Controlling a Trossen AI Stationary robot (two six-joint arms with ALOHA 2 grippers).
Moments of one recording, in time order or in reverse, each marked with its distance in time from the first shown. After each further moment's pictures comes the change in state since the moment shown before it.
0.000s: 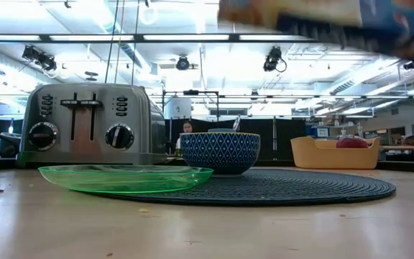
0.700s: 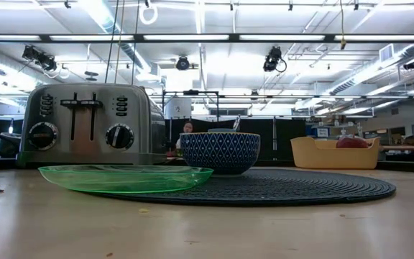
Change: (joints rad) left arm 0.063 0.170 0.000 0.177 0.159 0.279; right arm 0.000 0.408 -0.040 1.149 -0.074 -0.197
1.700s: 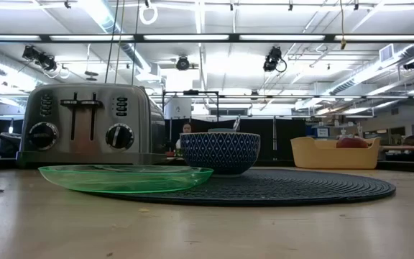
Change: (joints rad) left arm 0.134 0.226 0.000 0.530 0.161 0.046; right arm -0.001 0.558 0.244 0.383 0.027 -0.161
